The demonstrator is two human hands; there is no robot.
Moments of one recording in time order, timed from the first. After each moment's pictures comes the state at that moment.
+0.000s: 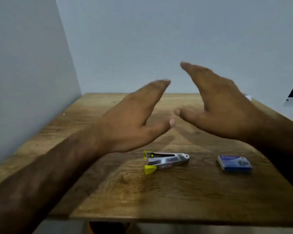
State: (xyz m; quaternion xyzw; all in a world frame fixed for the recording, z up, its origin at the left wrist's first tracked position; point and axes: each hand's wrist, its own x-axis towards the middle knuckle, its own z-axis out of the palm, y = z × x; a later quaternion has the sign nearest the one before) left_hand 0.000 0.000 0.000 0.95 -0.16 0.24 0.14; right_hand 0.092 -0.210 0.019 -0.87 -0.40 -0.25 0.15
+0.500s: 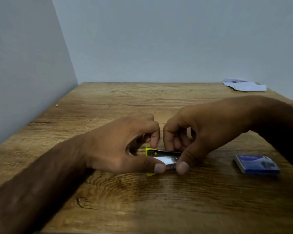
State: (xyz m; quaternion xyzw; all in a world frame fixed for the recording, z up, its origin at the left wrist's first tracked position) left_hand 0.001 0.027 -0.034 0.94 -0.24 0.04 0.22; right_hand 0.113 -0.169 0.009 -0.79 -0.51 0.30 0.12
